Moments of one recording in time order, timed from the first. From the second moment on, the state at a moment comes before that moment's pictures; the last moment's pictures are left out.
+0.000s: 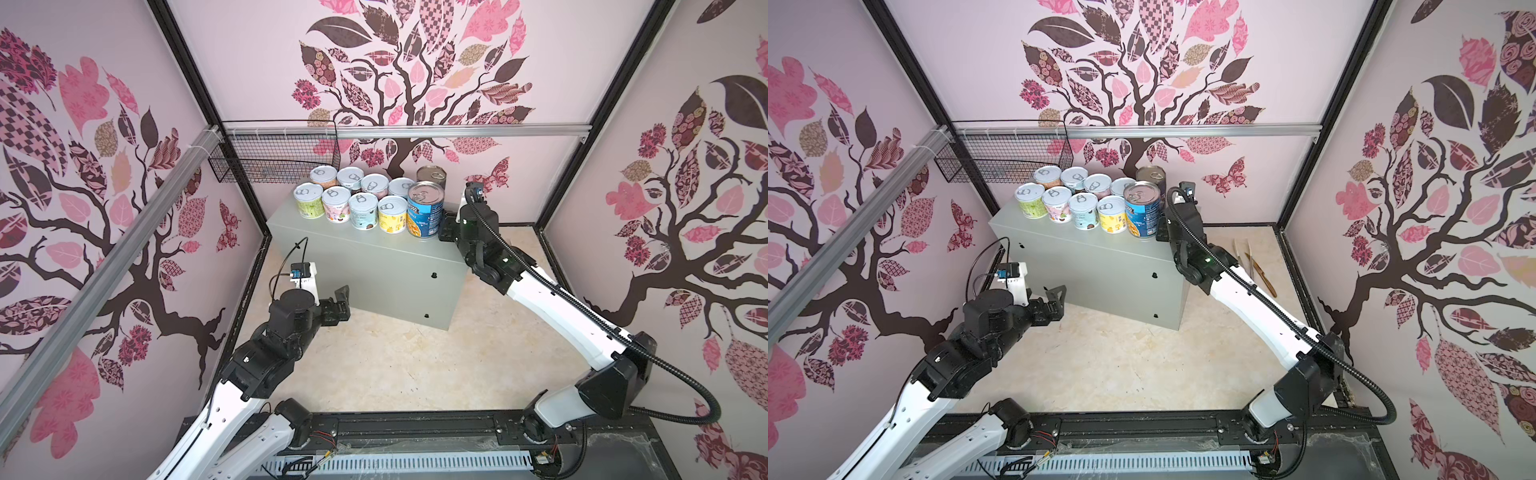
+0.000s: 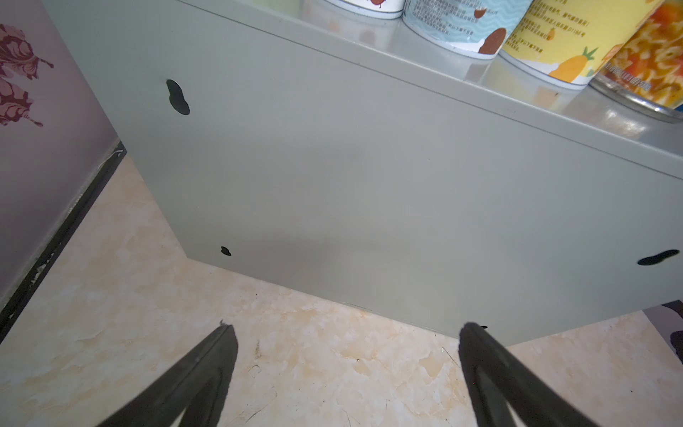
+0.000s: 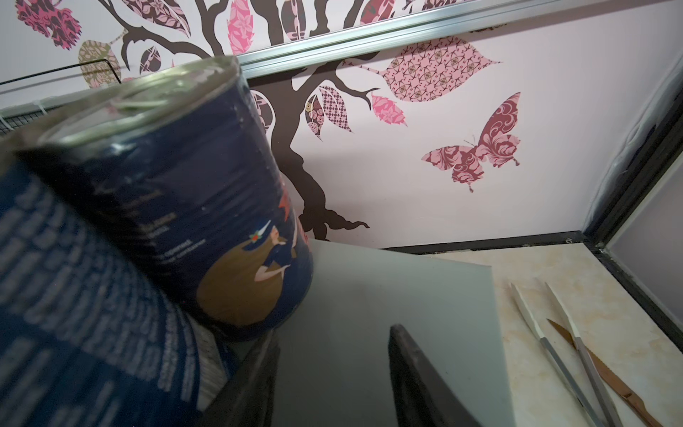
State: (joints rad) left arm -0.58 0.73 0.95 -0.66 -0.36 -0.39; right arm 0.62 1.51 1.53 -0.26 0.50 0.32
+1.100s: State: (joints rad) left arm -0.58 0.78 1.04 -0.85 -0.56 -0.39; right arm 0.46 0.82 0.87 -0.29 0.40 0.26
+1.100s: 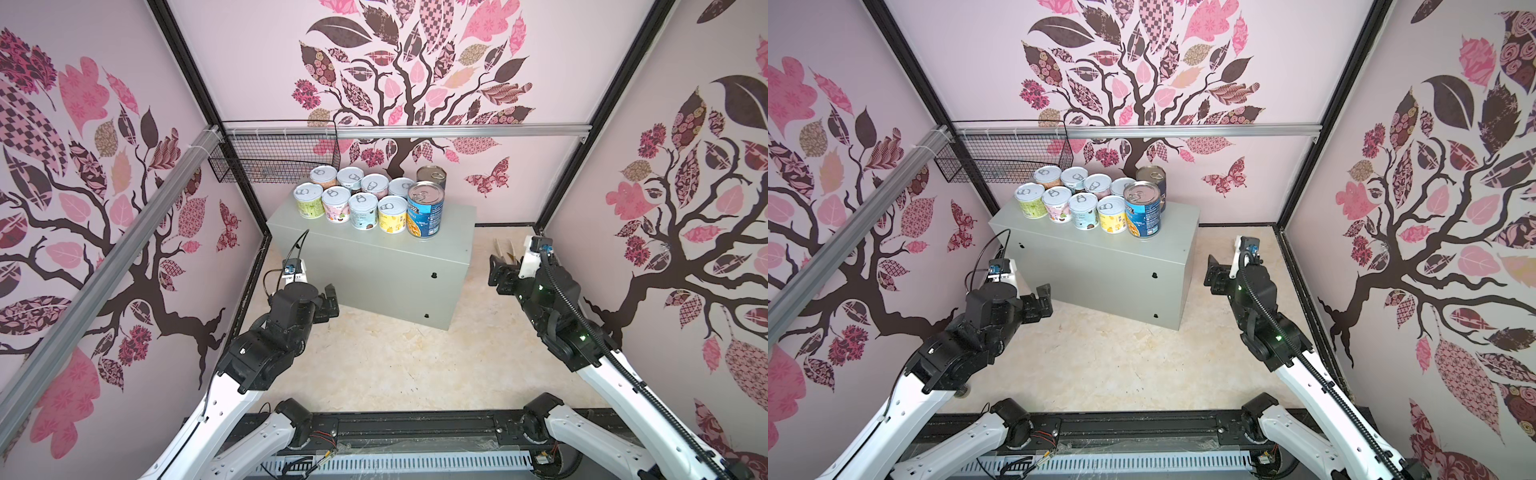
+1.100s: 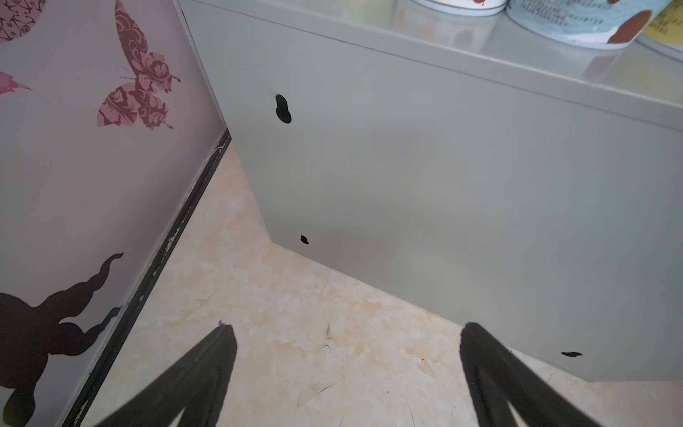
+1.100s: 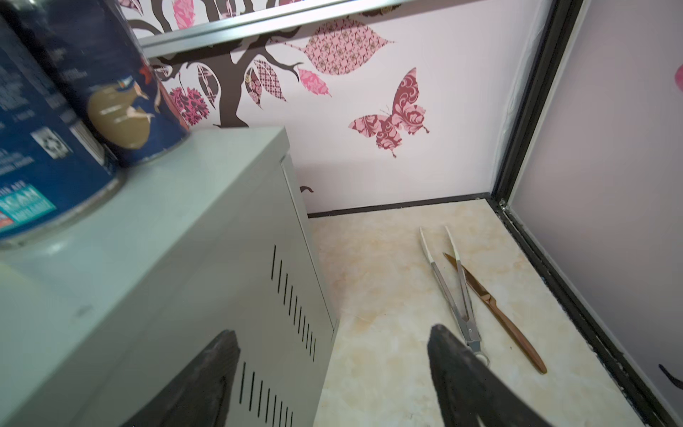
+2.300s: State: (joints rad) left arm -0.10 1.52 0.64 0.11 -0.66 -0.24; right arm 0.34 1.20 0.22 0.78 0.74 0.06
